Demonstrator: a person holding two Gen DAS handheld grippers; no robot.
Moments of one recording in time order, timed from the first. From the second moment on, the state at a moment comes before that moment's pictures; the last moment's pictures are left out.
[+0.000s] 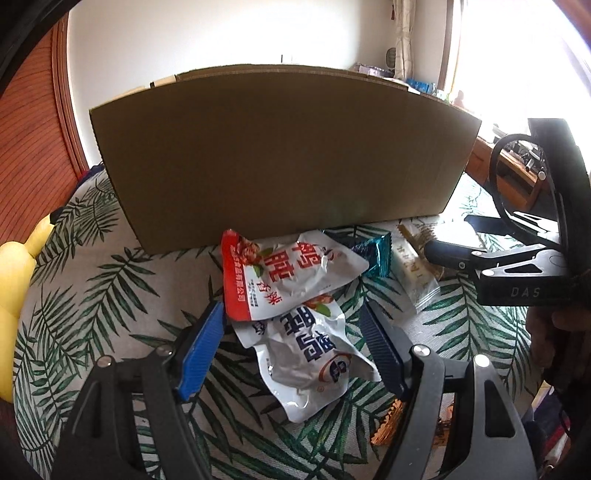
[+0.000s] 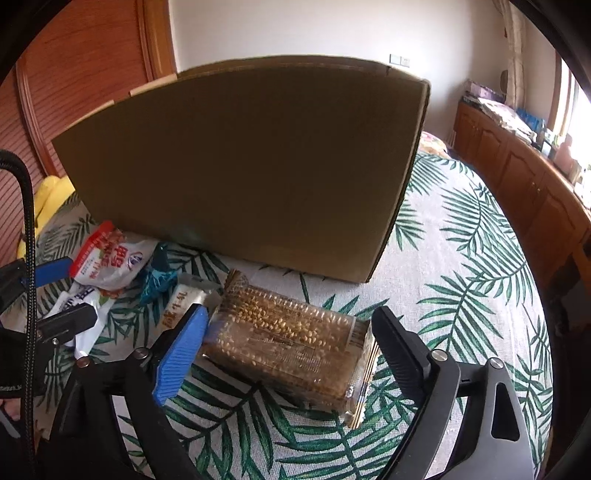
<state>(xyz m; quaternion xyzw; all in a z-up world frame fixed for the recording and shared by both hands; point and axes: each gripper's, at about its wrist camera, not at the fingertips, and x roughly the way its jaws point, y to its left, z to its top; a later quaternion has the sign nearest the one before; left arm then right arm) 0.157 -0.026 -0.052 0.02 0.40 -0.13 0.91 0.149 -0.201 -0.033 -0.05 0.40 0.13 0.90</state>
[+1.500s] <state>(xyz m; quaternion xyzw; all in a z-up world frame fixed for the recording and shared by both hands) 0.112 -0.004 -0.043 0.02 0.40 -0.10 0.91 0.151 -0.187 -0.046 -0.07 0.43 0.12 0.89</state>
